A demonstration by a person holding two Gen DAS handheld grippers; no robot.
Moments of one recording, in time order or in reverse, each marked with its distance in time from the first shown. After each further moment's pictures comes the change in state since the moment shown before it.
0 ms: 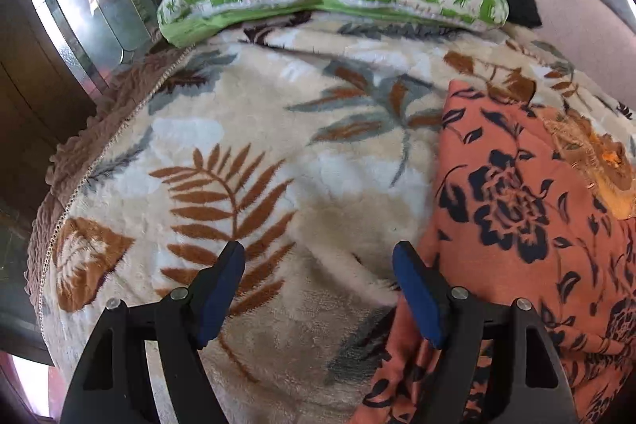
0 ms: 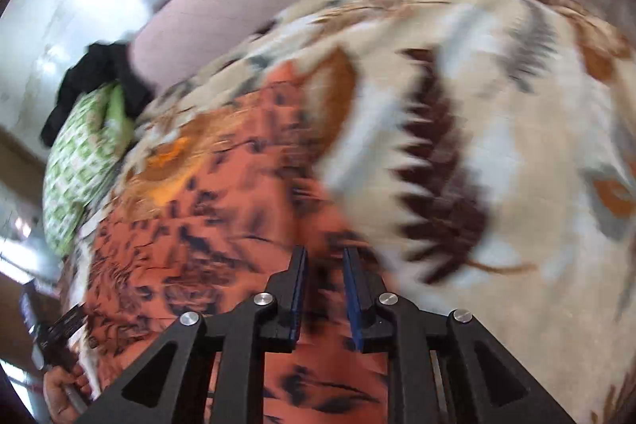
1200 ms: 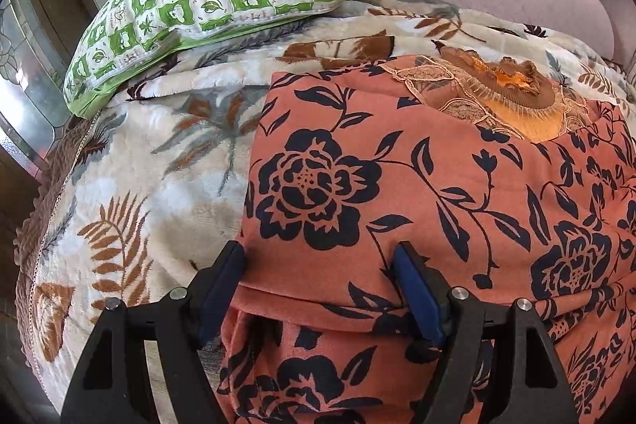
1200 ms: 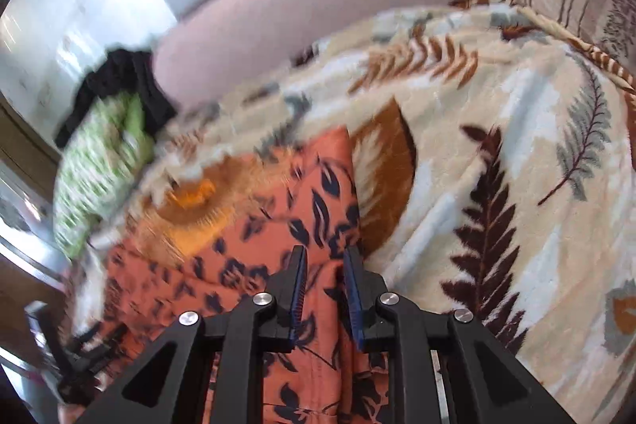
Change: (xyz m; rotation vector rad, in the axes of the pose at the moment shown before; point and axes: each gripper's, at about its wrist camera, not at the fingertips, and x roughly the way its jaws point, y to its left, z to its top) left arm -0.012 -0.097 -0.017 0.288 -0.030 -0.151; right arm -0.001 0.052 0.059 -0.132 -0.085 0.164
